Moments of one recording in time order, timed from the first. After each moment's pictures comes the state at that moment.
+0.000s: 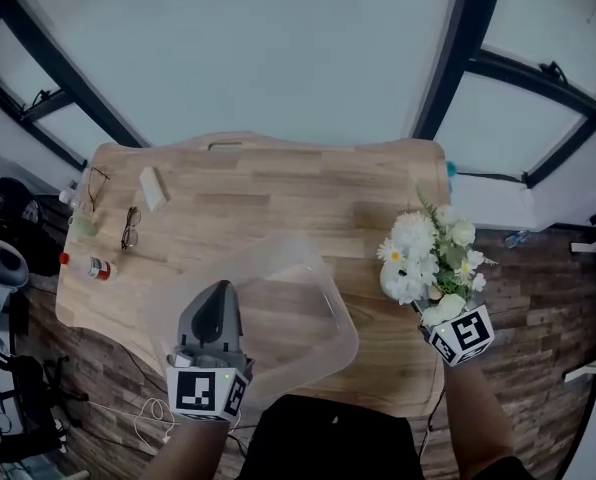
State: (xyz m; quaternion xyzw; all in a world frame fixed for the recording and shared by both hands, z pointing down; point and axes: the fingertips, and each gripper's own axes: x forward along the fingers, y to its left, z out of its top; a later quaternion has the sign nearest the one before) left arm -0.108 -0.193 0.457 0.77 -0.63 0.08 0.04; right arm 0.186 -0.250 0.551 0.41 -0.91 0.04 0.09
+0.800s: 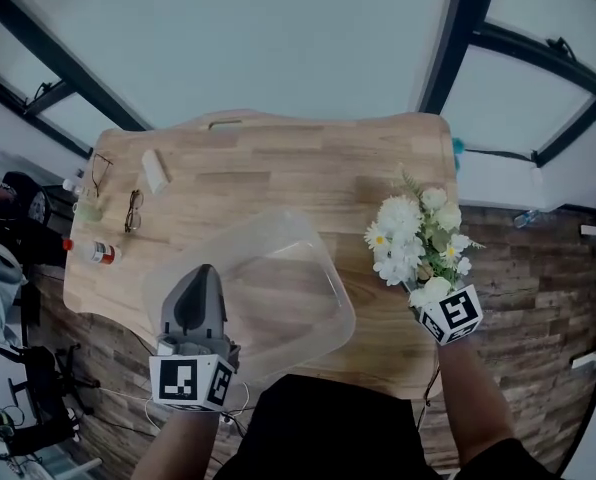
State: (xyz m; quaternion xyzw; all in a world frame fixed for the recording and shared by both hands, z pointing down) left arm -0.119 -0.182 0.446 0.76 -0.65 0.10 0.04; right arm 0.173 -0.248 0.589 0.40 -0.91 0.05 0.09
